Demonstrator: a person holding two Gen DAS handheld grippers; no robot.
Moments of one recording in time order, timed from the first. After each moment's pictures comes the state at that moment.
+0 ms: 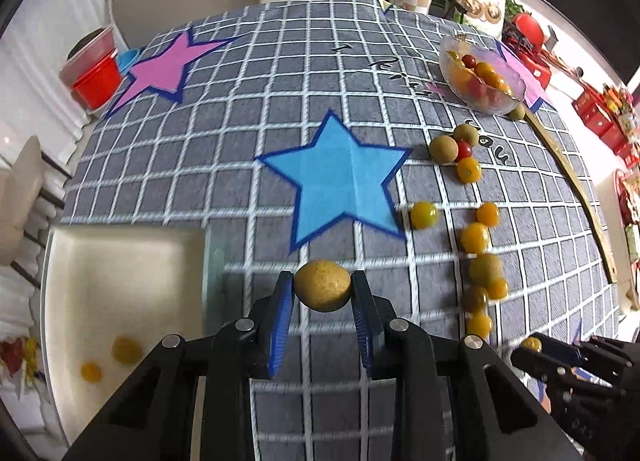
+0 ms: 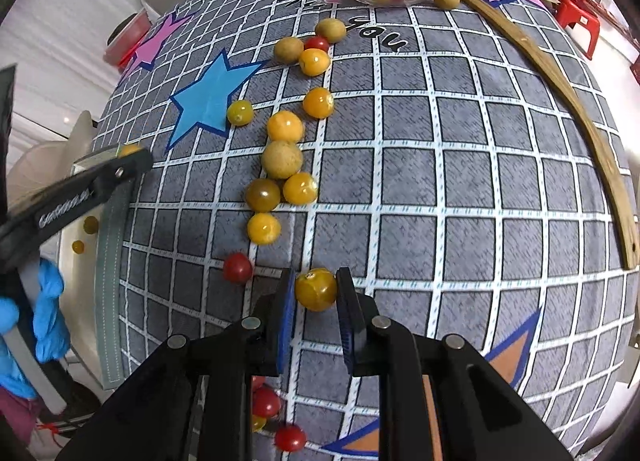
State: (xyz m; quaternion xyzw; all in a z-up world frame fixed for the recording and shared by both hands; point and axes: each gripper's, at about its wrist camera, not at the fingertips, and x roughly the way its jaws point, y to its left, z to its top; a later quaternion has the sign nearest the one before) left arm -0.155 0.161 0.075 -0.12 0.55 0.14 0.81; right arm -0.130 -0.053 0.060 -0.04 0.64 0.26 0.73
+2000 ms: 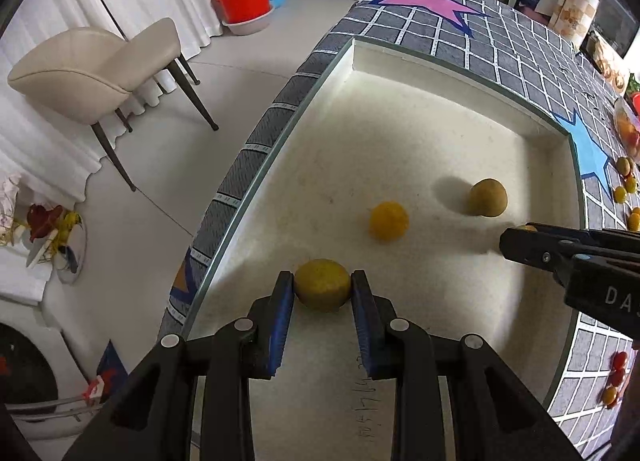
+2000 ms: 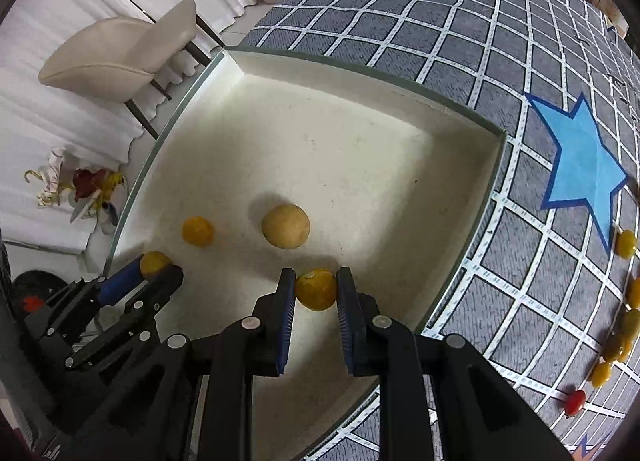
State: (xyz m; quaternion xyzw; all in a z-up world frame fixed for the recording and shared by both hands) left arm -0.346 0.309 0.038 -0.19 0.55 0.33 0.74; right arm -0.226 0.219 0.046 -0.18 0.62 0.42 0.64
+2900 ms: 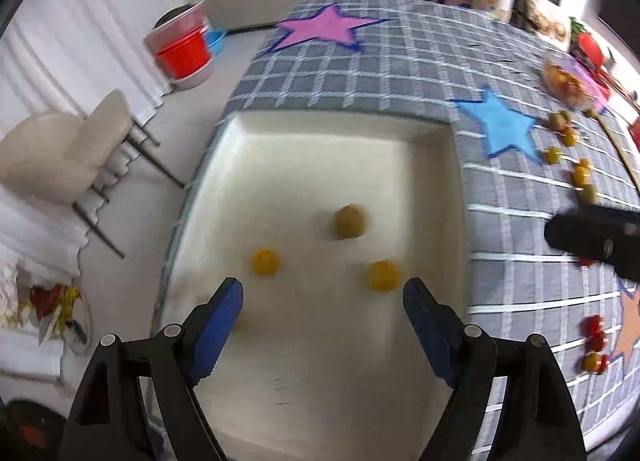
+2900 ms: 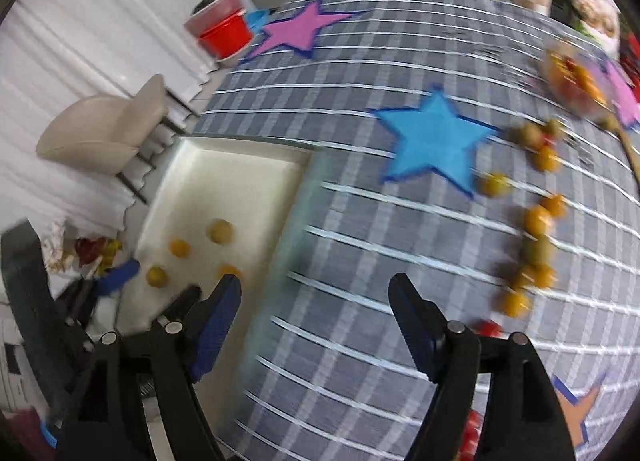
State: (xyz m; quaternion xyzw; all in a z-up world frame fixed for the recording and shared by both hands) left arm -0.292 0.240 0.084 -0.09 0.55 0.25 0.80; right arm -0.188 0.089 0.109 -0.08 0.59 0.36 0.72
